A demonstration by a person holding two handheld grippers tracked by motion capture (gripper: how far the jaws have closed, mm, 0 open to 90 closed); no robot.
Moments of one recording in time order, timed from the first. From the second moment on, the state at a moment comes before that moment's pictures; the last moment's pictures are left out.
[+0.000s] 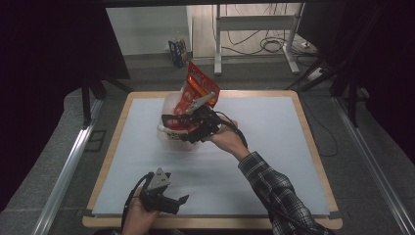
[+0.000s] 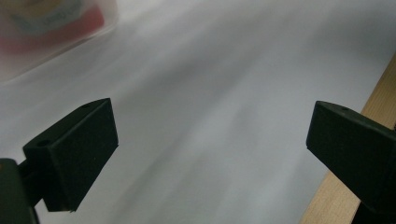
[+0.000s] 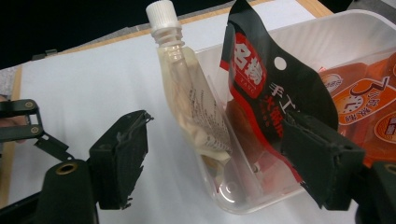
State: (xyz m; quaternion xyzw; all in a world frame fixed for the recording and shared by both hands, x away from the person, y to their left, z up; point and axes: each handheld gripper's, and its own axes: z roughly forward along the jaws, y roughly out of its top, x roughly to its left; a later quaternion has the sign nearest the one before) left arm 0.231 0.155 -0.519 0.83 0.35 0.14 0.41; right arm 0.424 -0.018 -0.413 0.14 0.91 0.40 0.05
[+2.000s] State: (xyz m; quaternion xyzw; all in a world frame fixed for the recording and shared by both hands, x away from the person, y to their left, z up) left arm 0.230 0.148 -0.523 0.84 0.34 0.16 0.39; right arm 0.377 -0.093 -0.430 0.19 0.88 0.42 0.10
